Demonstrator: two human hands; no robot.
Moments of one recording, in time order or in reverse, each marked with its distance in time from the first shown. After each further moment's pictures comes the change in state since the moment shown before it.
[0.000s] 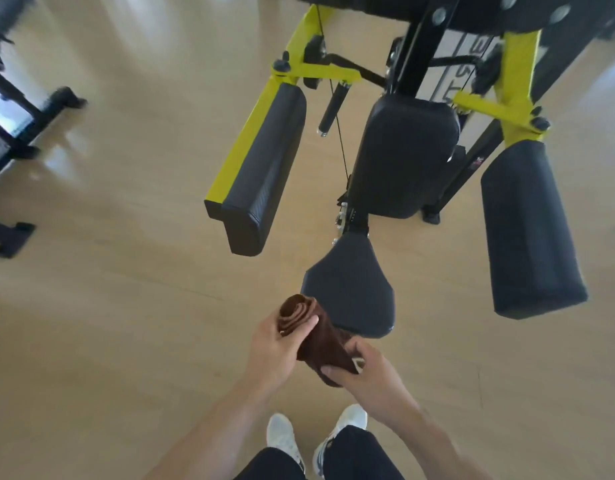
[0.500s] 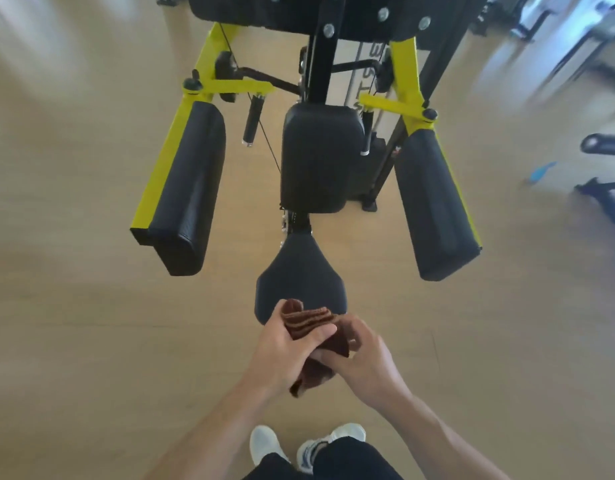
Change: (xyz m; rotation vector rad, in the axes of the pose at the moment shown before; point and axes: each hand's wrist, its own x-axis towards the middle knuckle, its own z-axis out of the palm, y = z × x) left_hand -0.035 0.045 0.047 0.086 -0.335 0.115; right_hand -0.049 -0.009 -0.038 0.197 0.321 -0.159
